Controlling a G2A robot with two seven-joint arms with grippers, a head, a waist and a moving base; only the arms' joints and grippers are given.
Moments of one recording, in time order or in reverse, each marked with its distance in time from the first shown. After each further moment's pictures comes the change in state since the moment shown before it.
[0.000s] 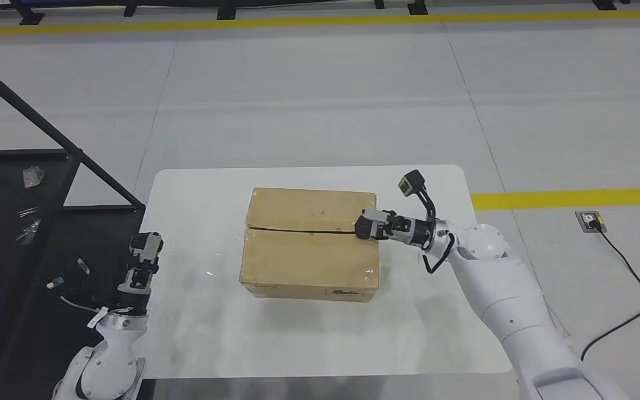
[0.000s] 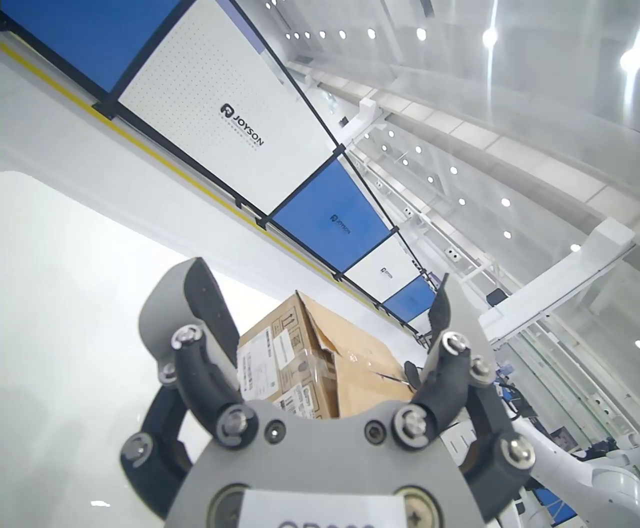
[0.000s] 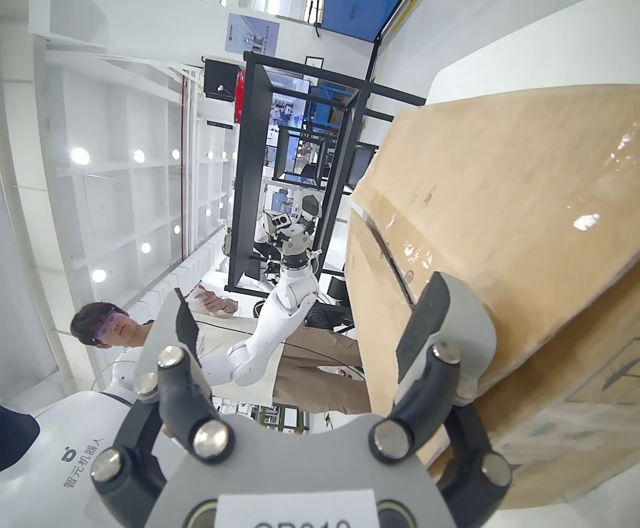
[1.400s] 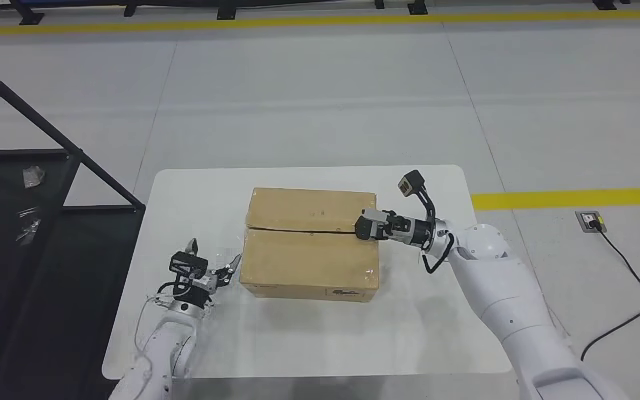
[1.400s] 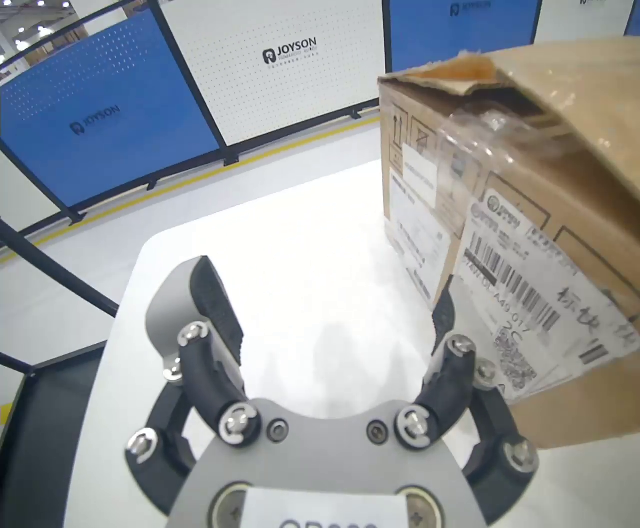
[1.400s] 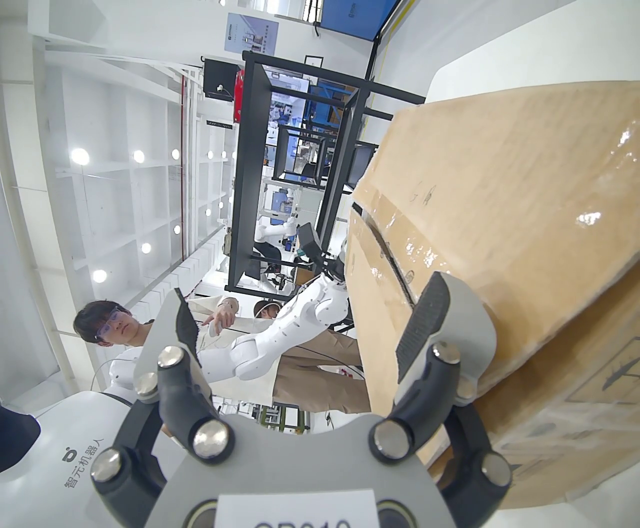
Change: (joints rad) left arm -0.261 -0.067 0.348 0.376 1.146 0.585 0.264; right arm 0.000 0.000 0.000 -0.001 0.000 0.000 0.000
